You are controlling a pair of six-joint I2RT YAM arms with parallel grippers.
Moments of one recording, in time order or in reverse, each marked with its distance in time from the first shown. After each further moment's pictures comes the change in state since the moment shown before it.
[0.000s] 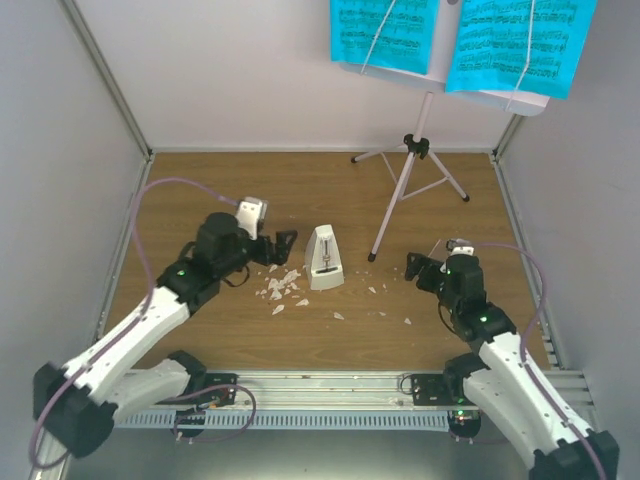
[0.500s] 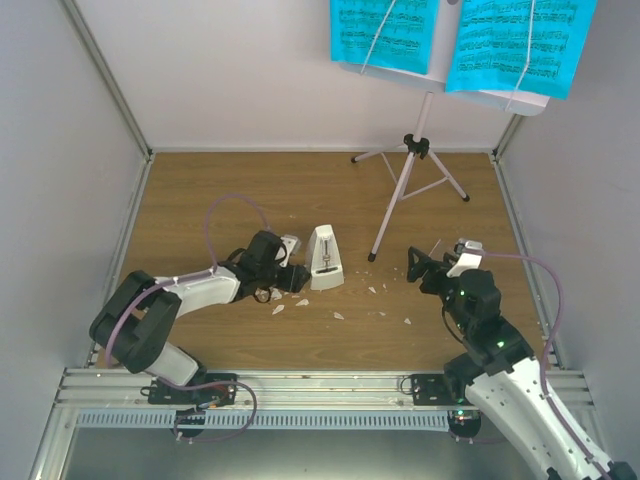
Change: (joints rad) left arm -0.014 0.486 -0.096 0.196 0.129 0.015; right arm 0.094 -0.201 0.039 -0.012 0.070 -0.030
